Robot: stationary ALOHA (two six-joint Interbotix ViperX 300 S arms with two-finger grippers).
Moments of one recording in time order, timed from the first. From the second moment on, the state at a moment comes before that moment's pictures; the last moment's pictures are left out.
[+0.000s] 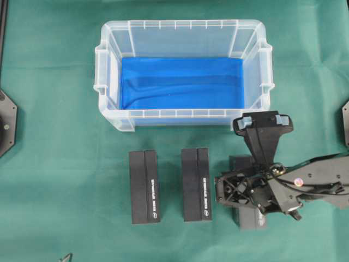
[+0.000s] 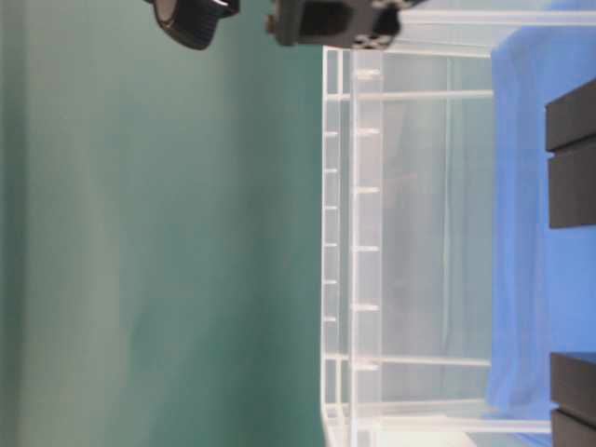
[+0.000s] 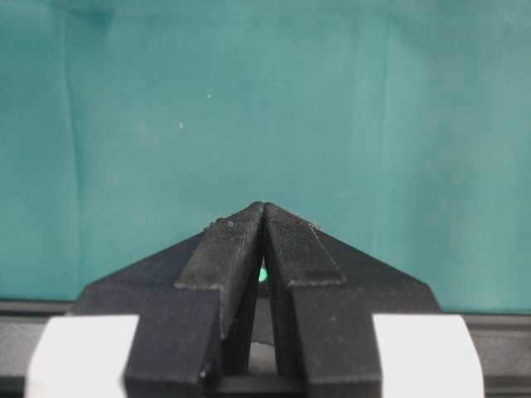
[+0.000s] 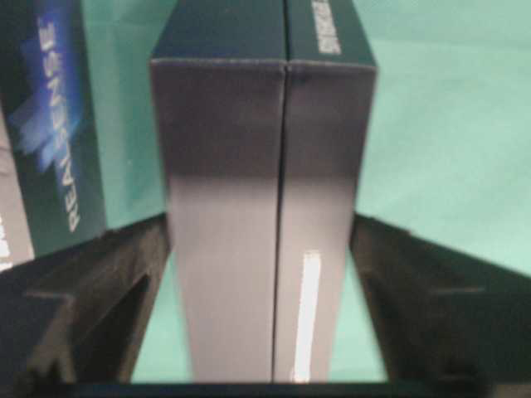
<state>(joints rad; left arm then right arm) -0.05 -0.81 0.51 0.03 1.43 -0.09 0.39 0.07 0.27 -0.07 1.19 2.09</state>
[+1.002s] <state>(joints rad) -0.05 -0.80 0.51 0.03 1.43 -0.09 0.39 -0.02 0.00 -0.13 1.61 2.05</state>
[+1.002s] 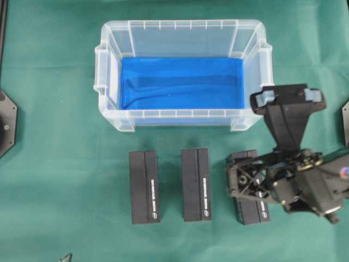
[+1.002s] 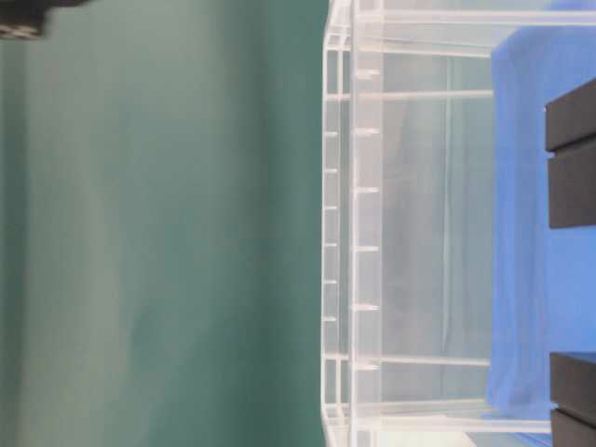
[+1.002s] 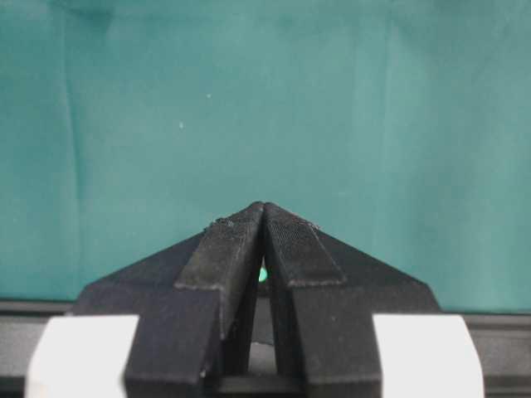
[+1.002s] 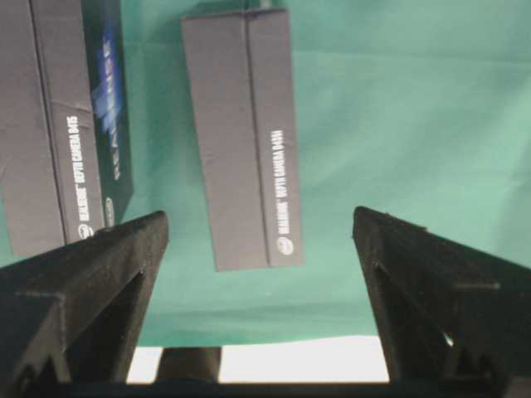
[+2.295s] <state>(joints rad) -0.05 -0.80 0.51 0.03 1.43 -0.10 0.44 -0.34 0.30 -0.12 1.60 2.17</state>
